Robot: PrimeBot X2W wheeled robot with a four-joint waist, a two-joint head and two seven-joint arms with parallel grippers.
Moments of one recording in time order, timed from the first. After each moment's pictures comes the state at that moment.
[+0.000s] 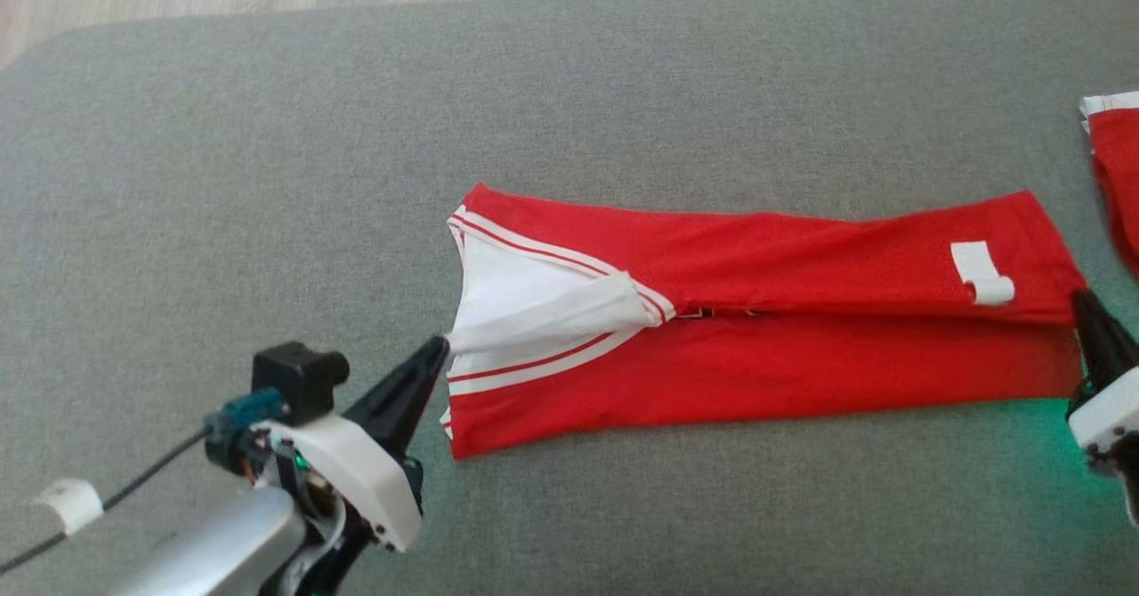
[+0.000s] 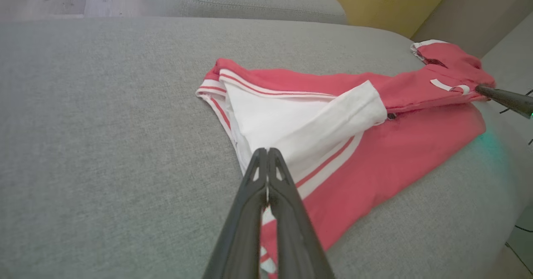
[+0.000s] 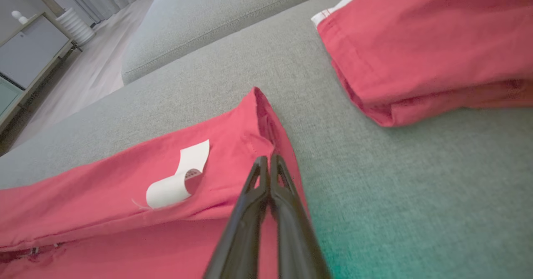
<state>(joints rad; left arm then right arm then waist) -0.47 0.62 -1.06 0.06 -1.02 0.14 -0.03 -0.23 -0.54 0.24 0.55 0.94 0.12 0.00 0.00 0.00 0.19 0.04</state>
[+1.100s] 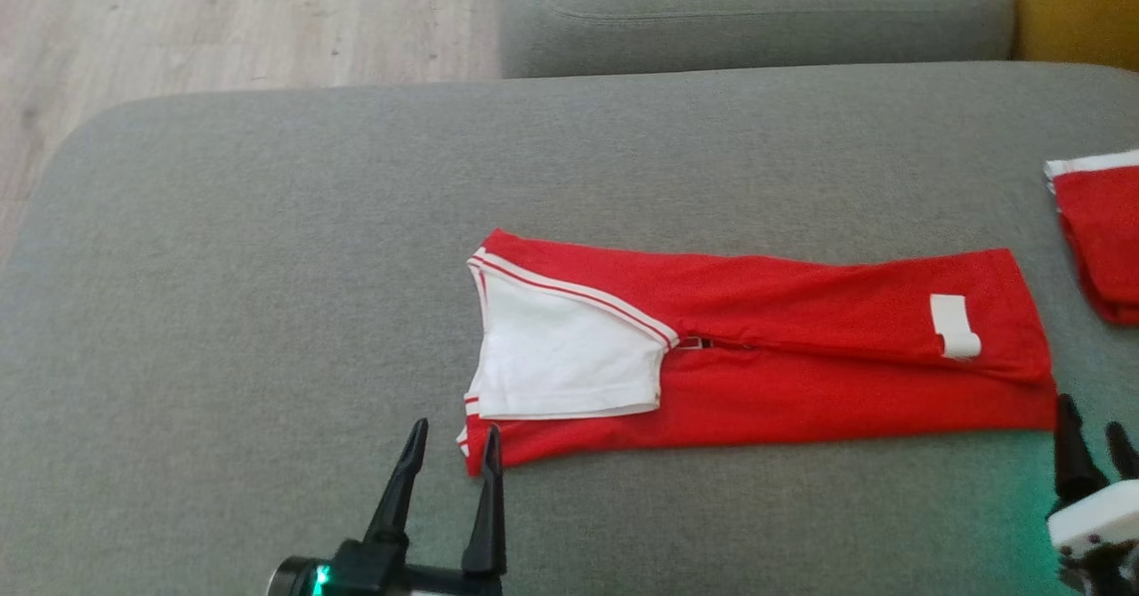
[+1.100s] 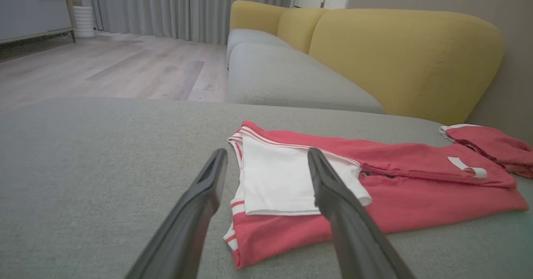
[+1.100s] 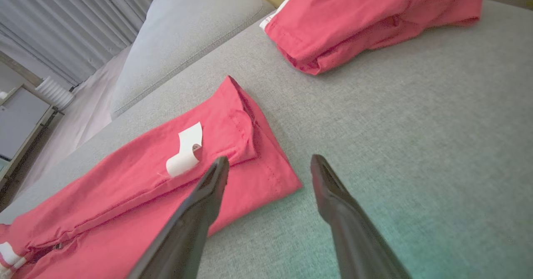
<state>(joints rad) 0.03 0.25 -0.69 0.01 -0.49 0.38 -0.25 0.01 -0.20 -0.21 0.42 0.64 0.12 0.06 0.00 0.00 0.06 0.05</state>
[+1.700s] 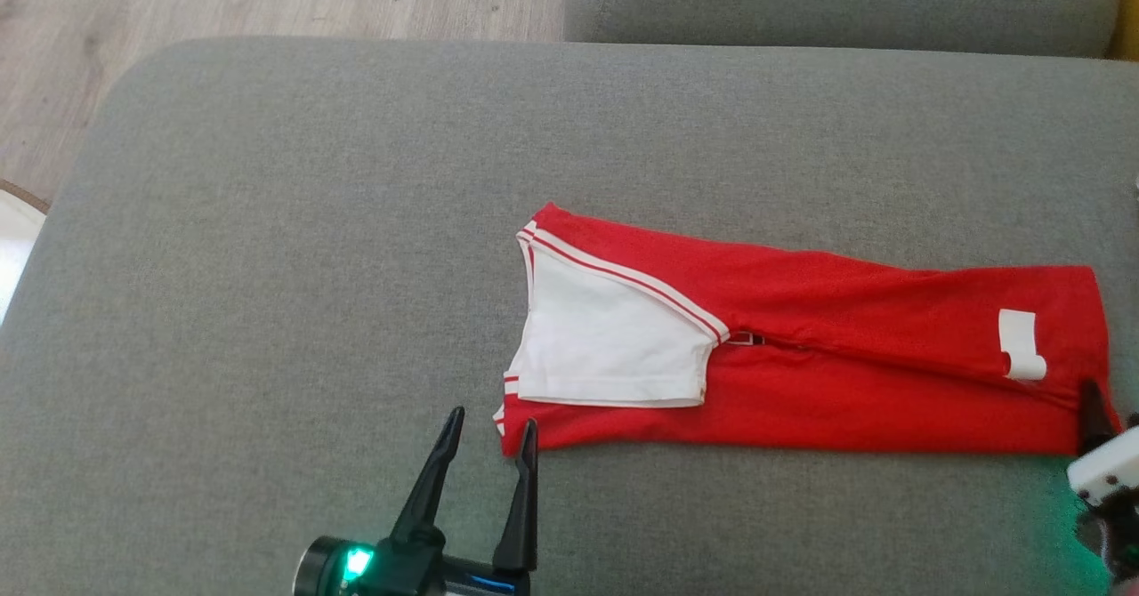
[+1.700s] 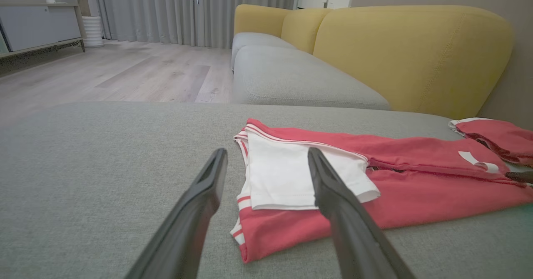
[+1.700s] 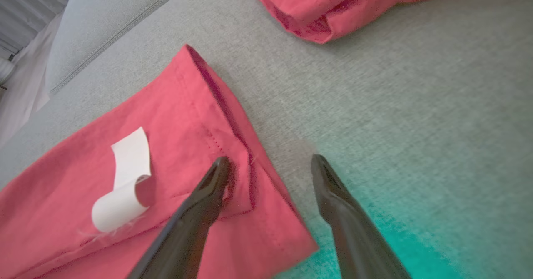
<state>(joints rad) 0.04 0.15 -0.63 0.04 -0.31 0.28 -0.25 -0.22 -0.19 -0.43 0.69 0.45 0.12 0.18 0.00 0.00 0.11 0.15</state>
